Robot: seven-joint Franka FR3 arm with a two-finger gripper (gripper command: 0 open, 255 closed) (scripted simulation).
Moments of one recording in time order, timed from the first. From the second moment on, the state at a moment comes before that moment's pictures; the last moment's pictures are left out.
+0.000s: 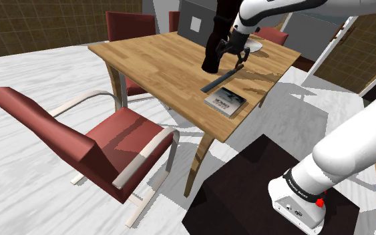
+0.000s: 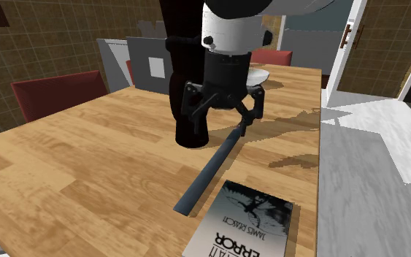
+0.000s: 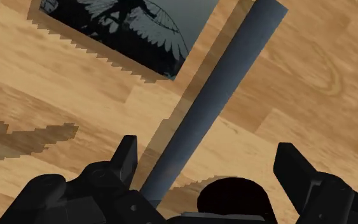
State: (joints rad) arm -0.27 -0.01 0.07 -2.01 0.00 2.08 0.72
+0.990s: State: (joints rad) arm -0.35 0.30 -0.02 -1.80 0.03 2.21 0.99
